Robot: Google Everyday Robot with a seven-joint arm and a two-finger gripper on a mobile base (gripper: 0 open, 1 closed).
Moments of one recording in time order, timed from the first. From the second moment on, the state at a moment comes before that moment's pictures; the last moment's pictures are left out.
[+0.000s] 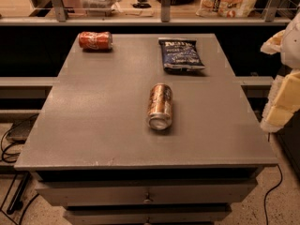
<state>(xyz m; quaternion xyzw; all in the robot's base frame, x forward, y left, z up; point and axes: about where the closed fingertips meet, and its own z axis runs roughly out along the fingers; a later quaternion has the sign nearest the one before) 0.438 -0.217 0.976 -0.60 0.78 -0.03 0.16</state>
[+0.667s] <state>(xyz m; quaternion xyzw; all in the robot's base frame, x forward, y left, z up) 0.447 -0.215 0.973 -0.58 0.80 -0.04 0.17</state>
